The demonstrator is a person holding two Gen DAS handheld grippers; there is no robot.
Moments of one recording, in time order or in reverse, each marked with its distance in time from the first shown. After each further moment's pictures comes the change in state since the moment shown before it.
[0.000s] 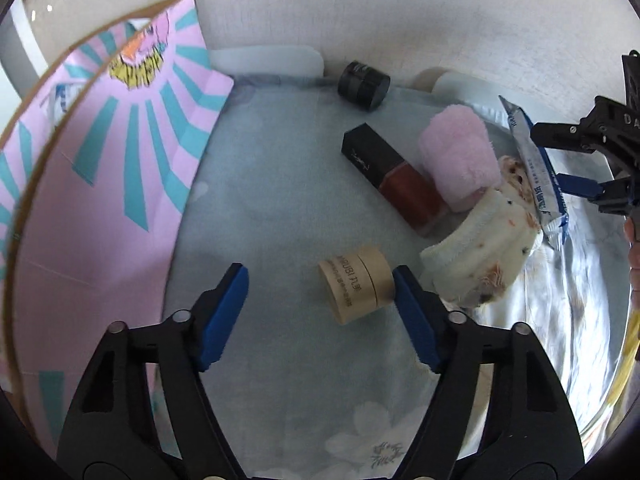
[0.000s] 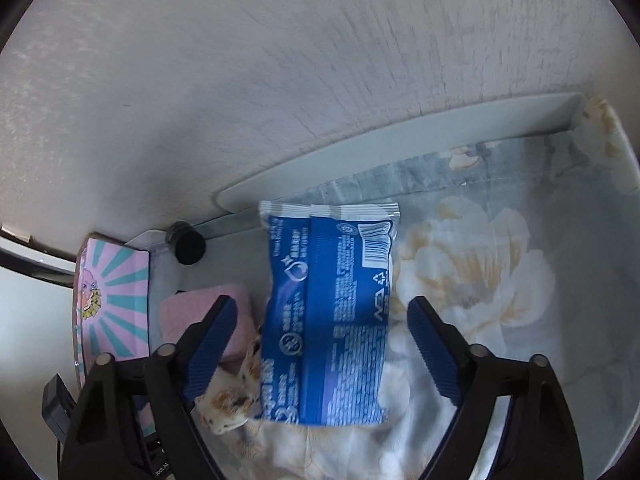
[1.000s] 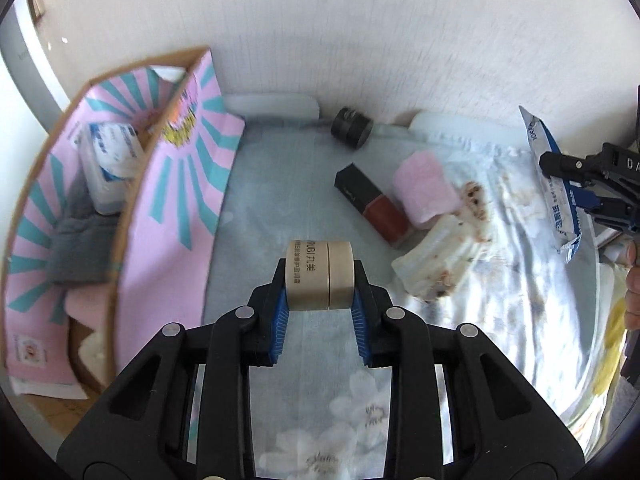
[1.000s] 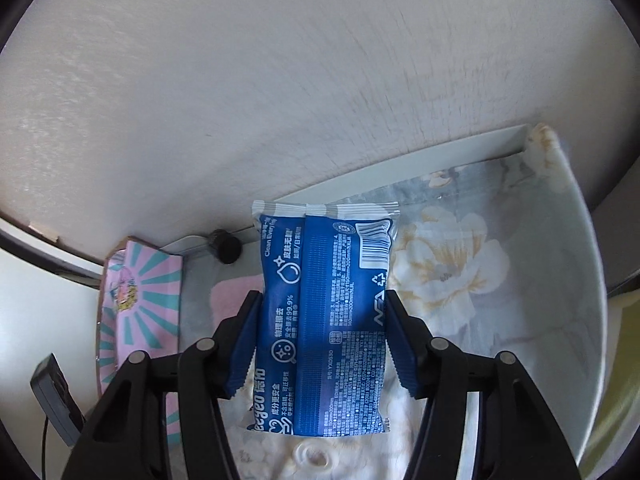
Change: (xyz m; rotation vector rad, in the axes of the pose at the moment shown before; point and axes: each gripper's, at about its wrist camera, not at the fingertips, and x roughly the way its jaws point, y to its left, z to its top) left arm -0.068 0.010 0.010 0.042 -0.041 -0.043; right arm -0.080 0.014 -0.022 -0.015 -0.117 0.010
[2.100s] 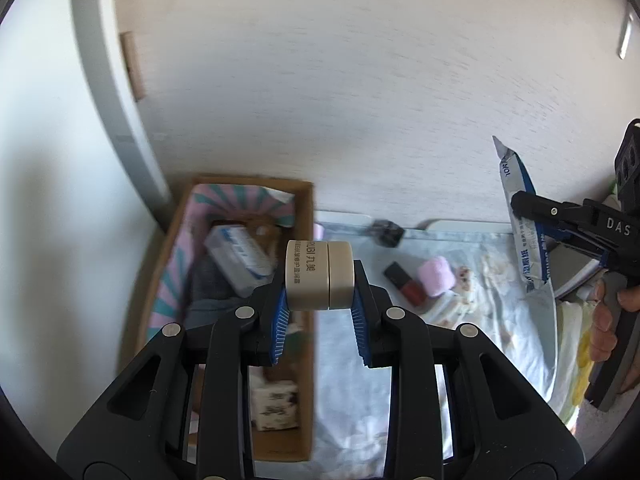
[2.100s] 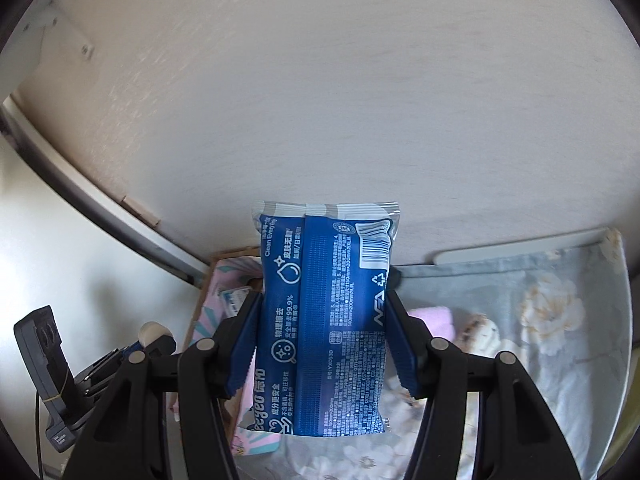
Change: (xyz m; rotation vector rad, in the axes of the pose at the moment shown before) left arm -0.132 0.109 0.056 -0.024 -0.179 -0.027; right arm -0.042 0.164 0.006 -0.195 -0.099 0.167
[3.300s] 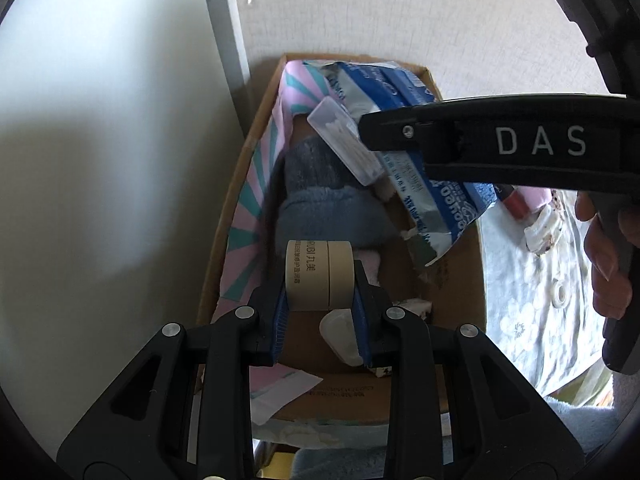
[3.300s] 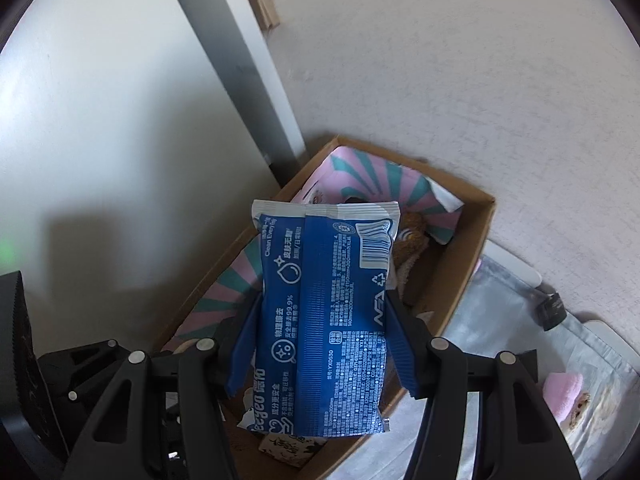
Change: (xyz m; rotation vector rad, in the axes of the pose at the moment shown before) left arm 0.046 0.099 -0.075 -0.002 0.202 0.097; right arm 0.180 0.196 -0.080 -0.513 0.304 -0.027
